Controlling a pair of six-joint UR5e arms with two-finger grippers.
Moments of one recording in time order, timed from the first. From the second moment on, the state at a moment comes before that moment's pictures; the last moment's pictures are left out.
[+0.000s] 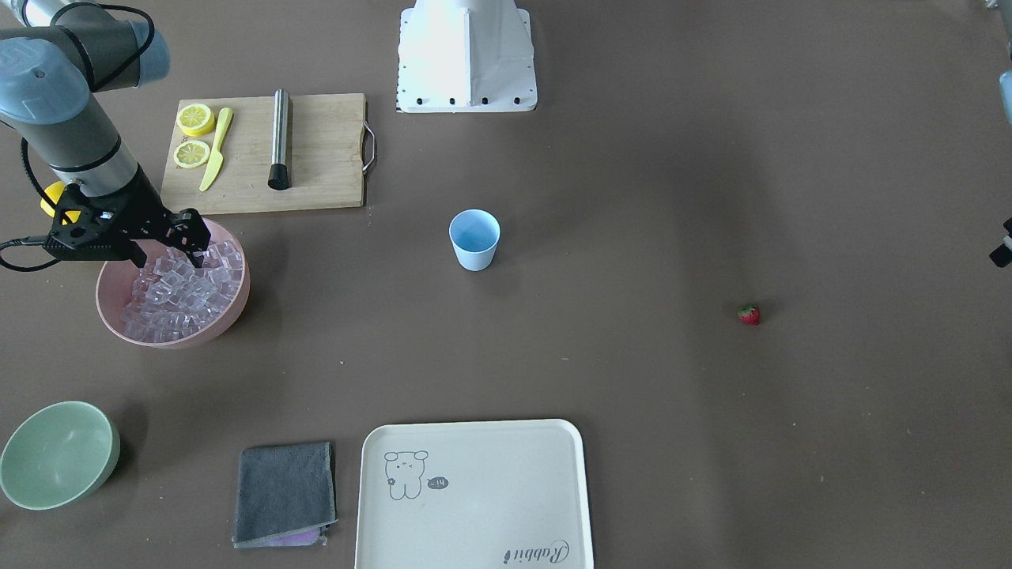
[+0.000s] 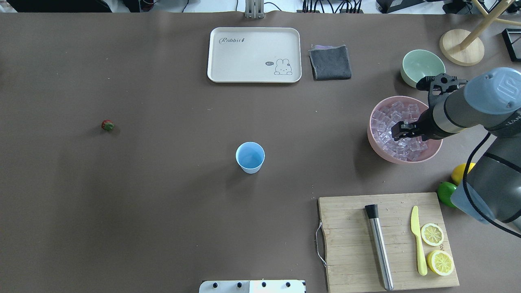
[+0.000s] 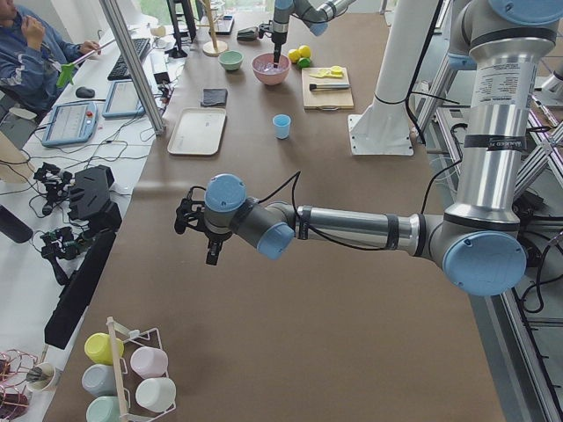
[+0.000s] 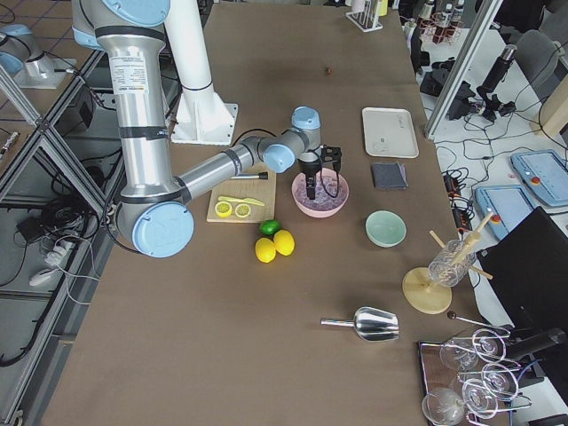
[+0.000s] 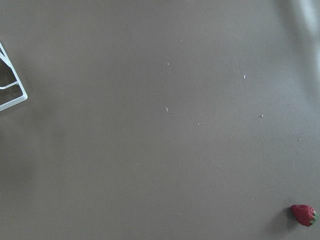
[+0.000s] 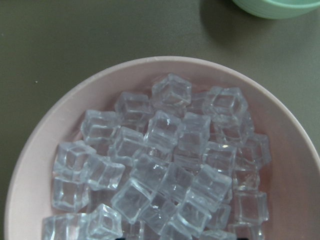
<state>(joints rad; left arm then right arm) -1.44 -1.63 -1.57 -2.12 -2.41 -0.47 0.81 -1.47 1.89 -1.33 1.96 0.98</state>
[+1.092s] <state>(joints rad) -1.44 -1.62 -1.57 -2.13 -2.42 -0.47 0.78 -1.46 1.86 -1.33 1.94 0.98</state>
